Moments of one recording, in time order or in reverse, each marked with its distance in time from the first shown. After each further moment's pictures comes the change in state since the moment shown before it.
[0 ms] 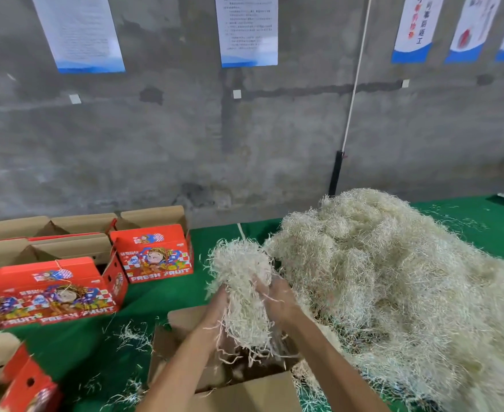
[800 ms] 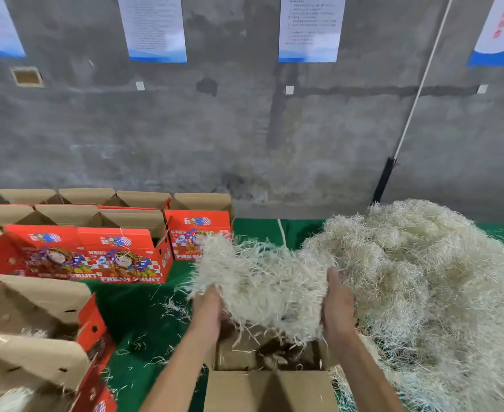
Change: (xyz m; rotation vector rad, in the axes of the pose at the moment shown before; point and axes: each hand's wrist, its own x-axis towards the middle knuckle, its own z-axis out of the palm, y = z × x) left_hand 0.001 -0.026 -0.103 -0.236 0.229 0.058; right_hand -0.013 0.009 0.021 0.519 0.255 0.105
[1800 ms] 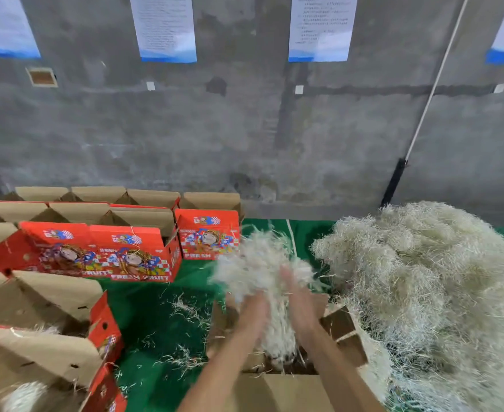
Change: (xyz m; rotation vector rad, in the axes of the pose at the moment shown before) left_hand -0.039 0.005 0.040 0.410 -0.022 0.097; right_hand -0.008 0.002 0.075 -0.247 -0.142 0.027
